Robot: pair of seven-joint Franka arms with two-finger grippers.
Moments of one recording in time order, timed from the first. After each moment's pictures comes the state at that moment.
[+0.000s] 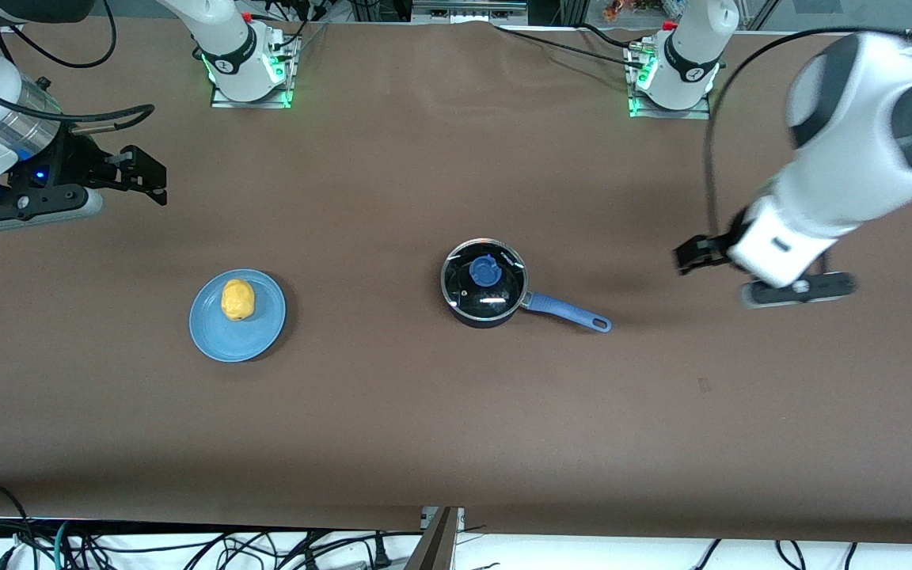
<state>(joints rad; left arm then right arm) -0.13 0.29 -0.19 -1.51 -0.01 1.78 -0.50 0.20 0.07 -0.03 -1.54 -0.01 1.60 -0.01</state>
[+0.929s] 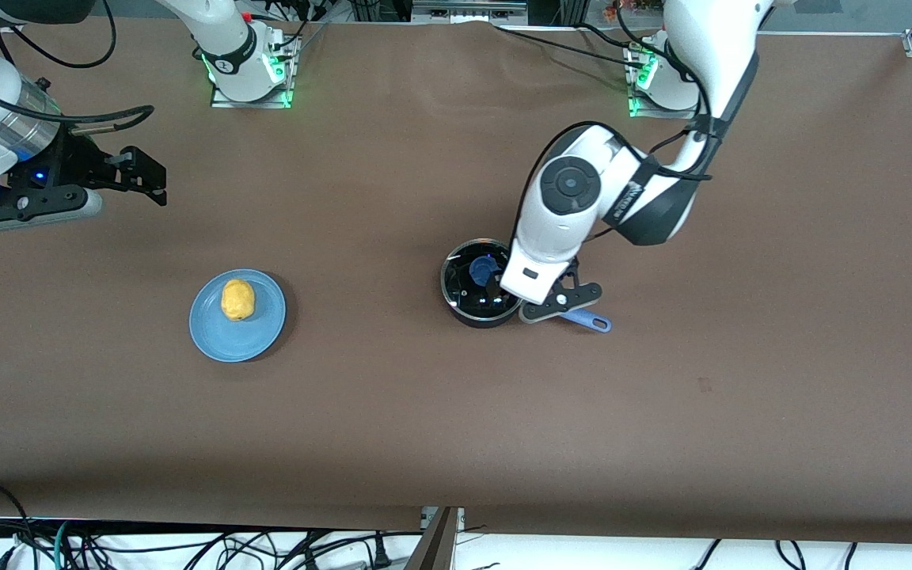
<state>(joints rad) -0.41 0.59 -0.24 -1.50 0.15 2.11 -1.04 0.20 0.07 -0.03 -1.54 -0.01 1.60 -0.01</state>
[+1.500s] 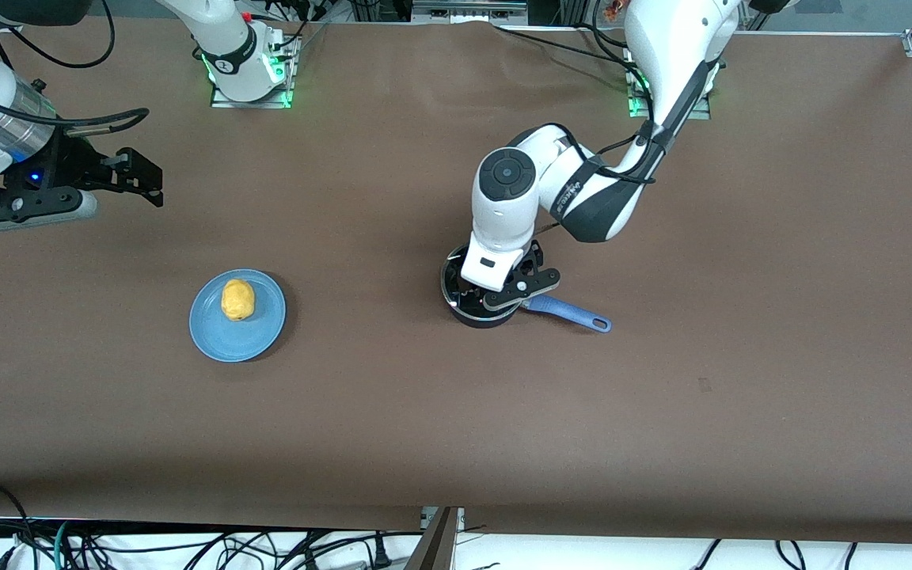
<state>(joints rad) -0.49 0.65 -0.25 -1.47 0.24 2.12 -1.22 0.20 0.07 -0.04 -1.54 -0.01 1.60 -0.01</state>
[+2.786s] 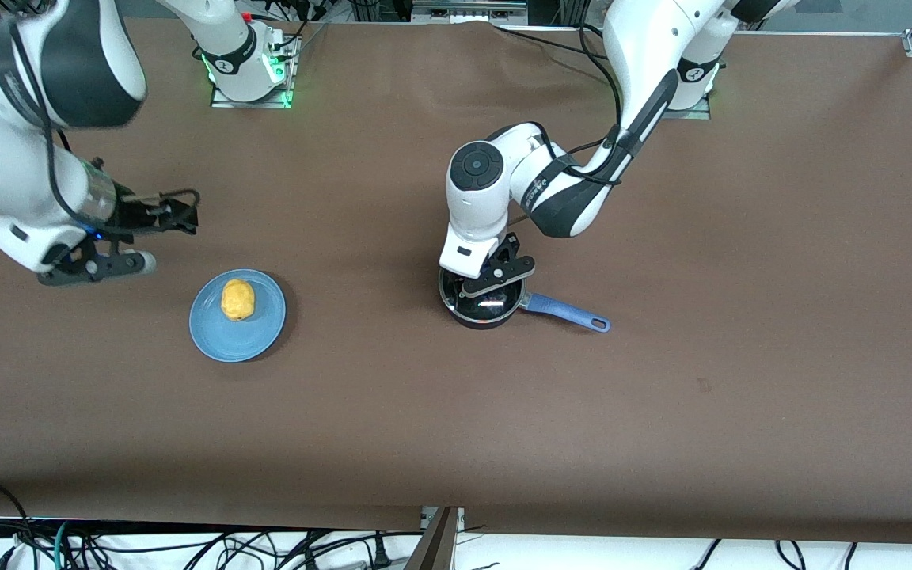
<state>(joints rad) -0.51 0.69 -0.28 -1.48 0.27 2.14 -1.30 0.19 0.26 -0.04 -1.56 -0.01 1.58 -0.01</state>
